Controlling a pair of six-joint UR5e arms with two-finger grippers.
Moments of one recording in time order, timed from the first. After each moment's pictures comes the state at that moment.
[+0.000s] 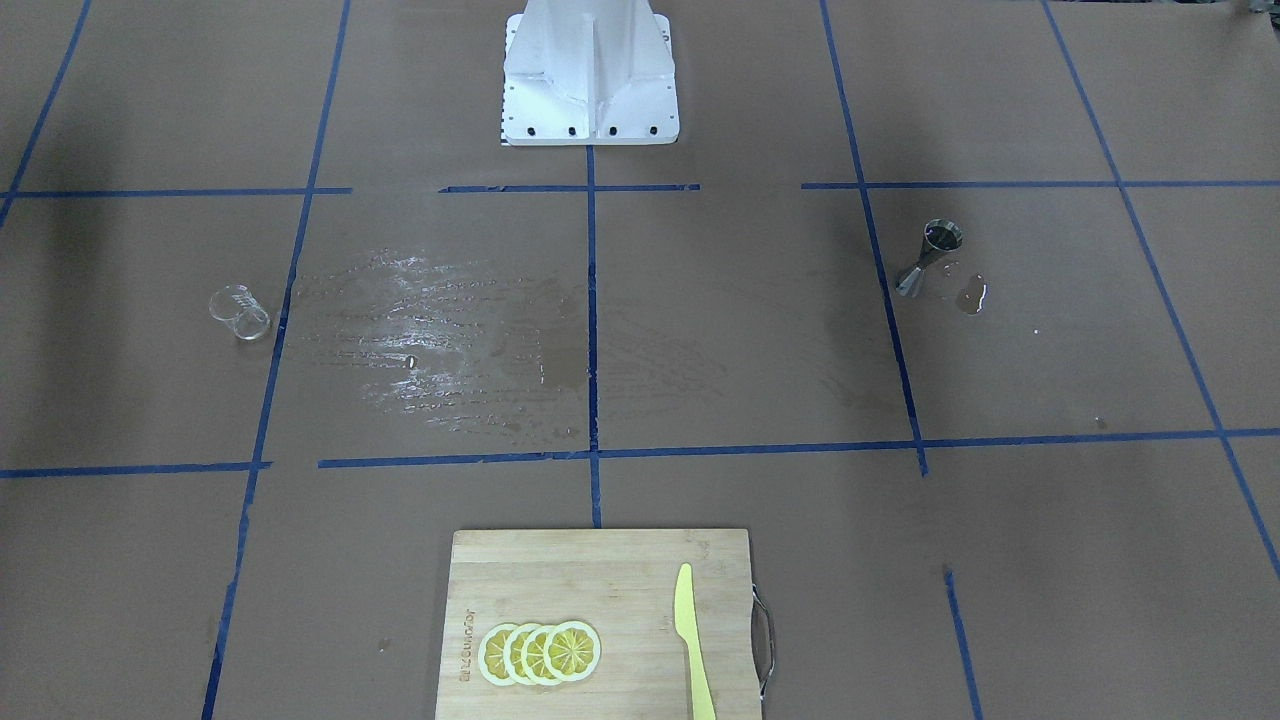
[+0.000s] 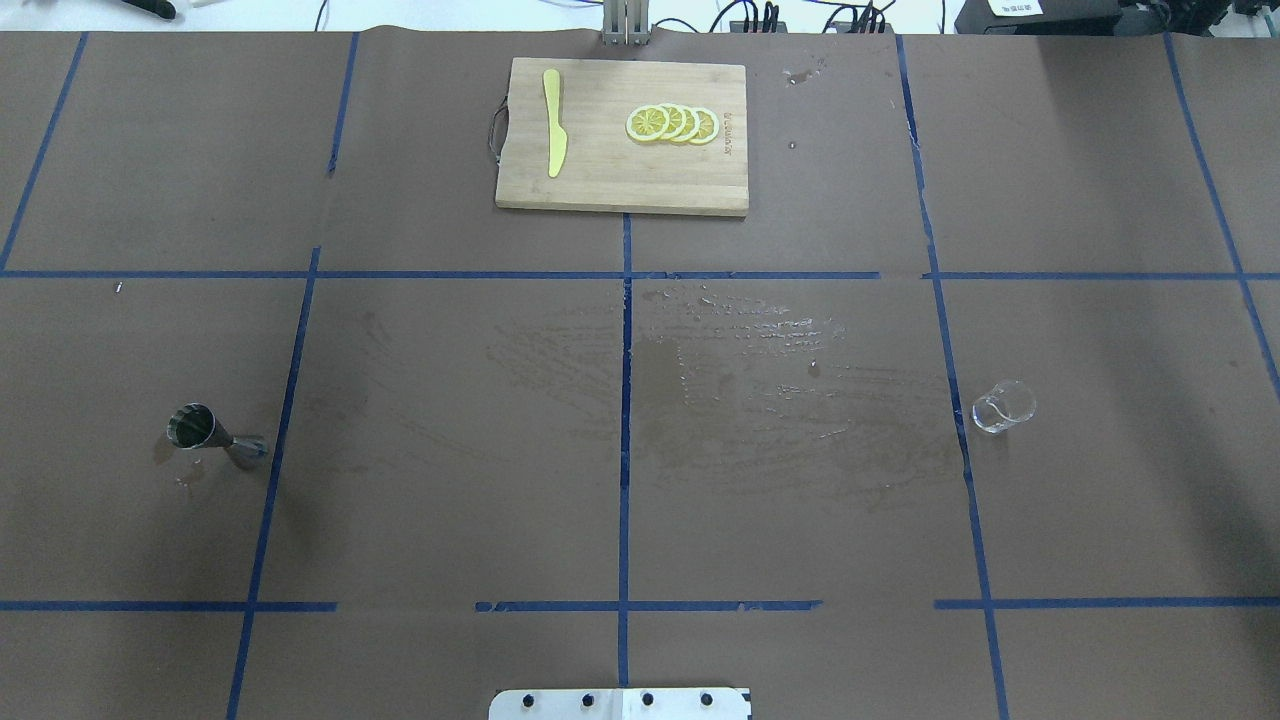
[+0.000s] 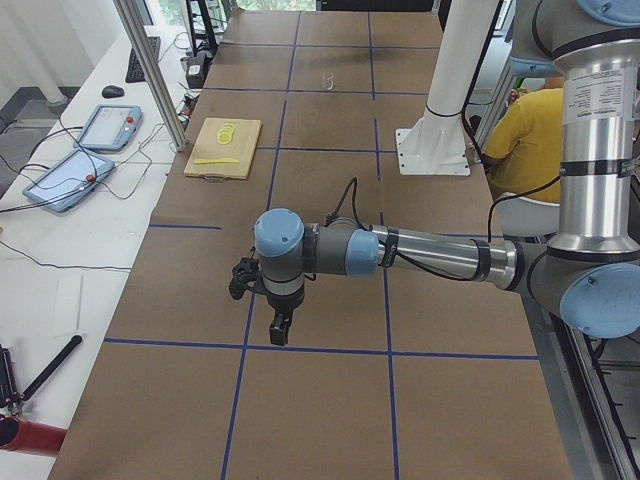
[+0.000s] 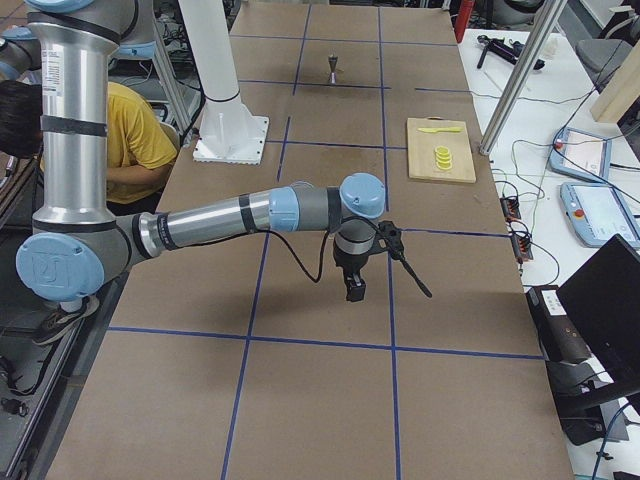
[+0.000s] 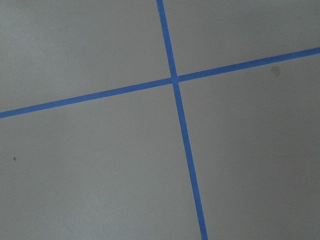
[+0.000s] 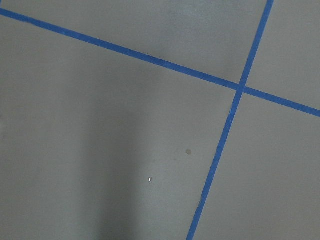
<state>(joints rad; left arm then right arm) -1.55 -1.49 -1.78 -1.52 -2.30 0.12 1.47 -1.65 1.90 -1.77 2.32 -0.19</state>
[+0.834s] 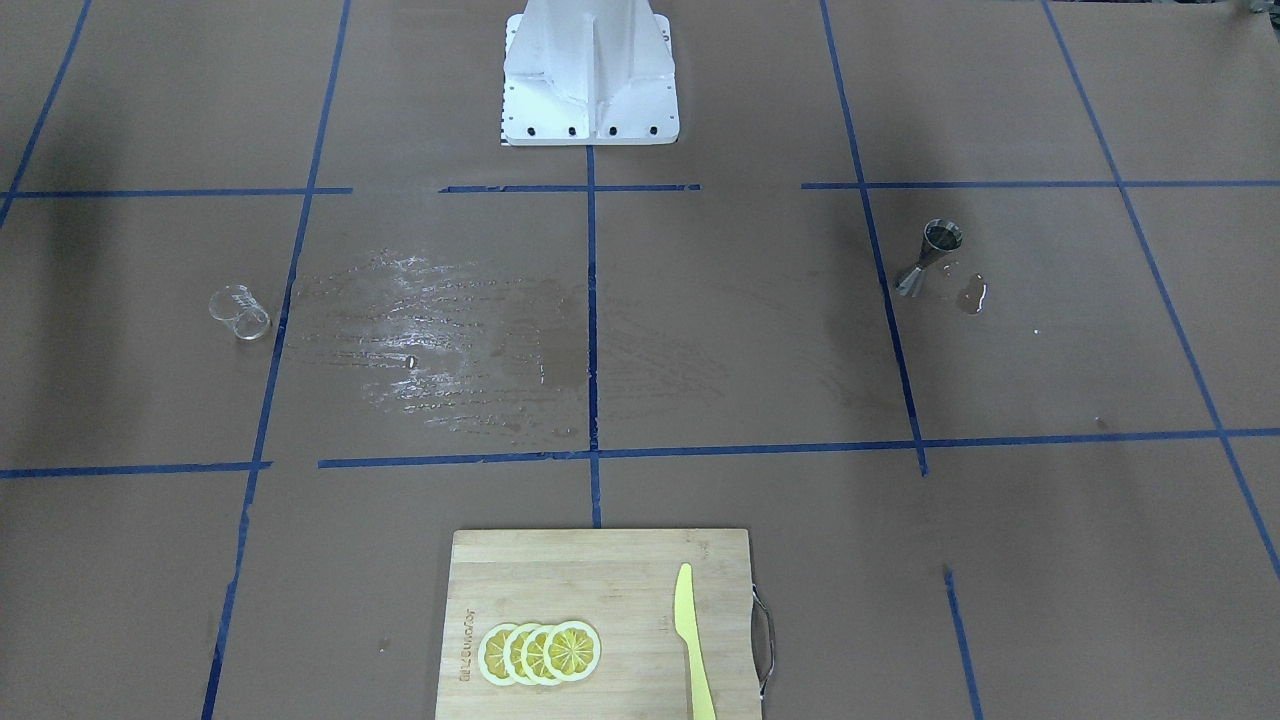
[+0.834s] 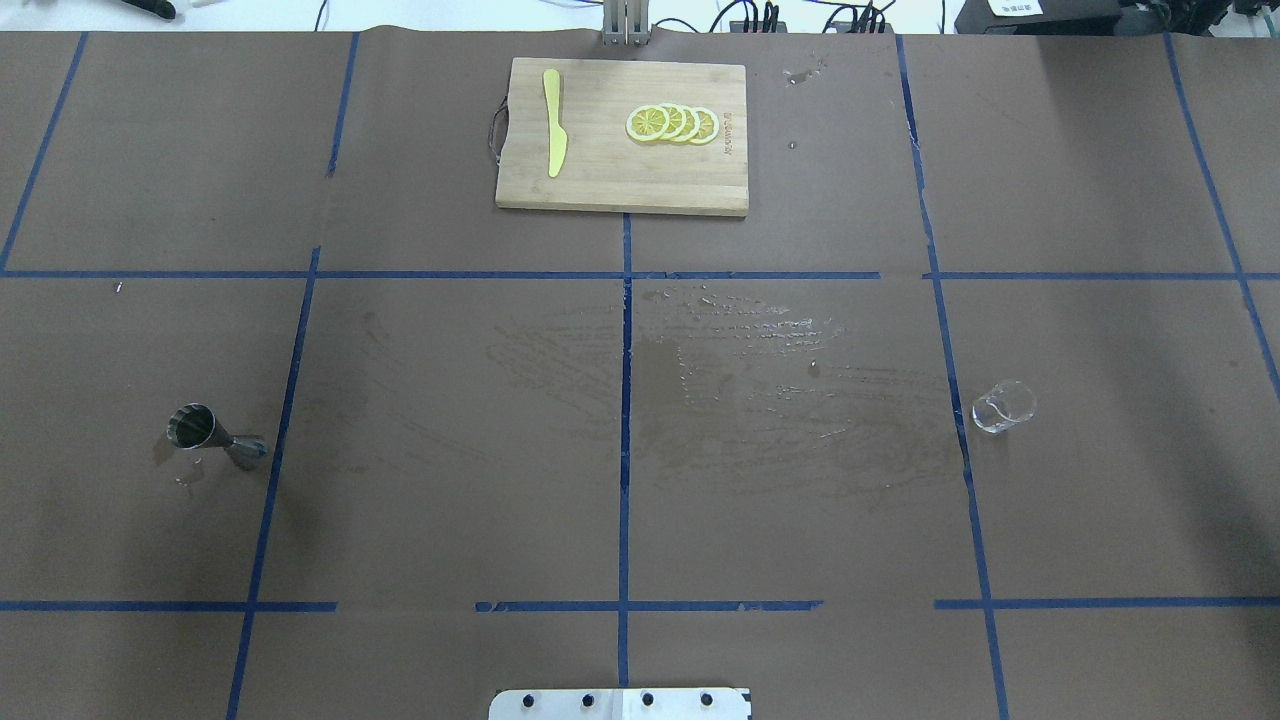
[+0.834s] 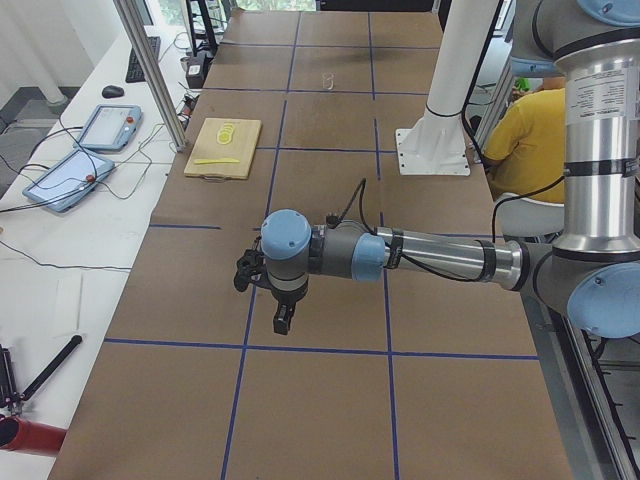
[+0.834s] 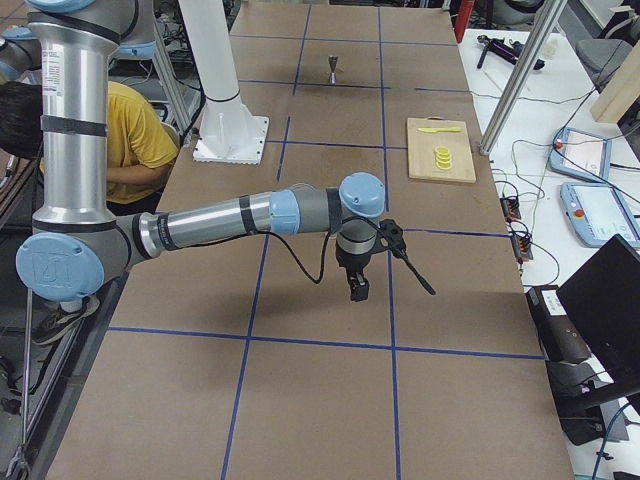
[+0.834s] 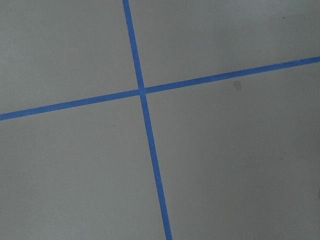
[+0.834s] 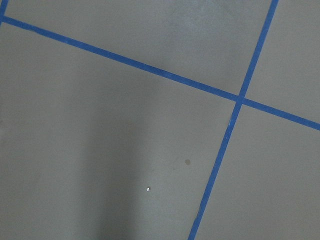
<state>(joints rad) -1.56 -1.46 -1.79 -1.58 -2.40 0.09 1.47 -1.65 1.89 -1.72 2.33 -0.18</state>
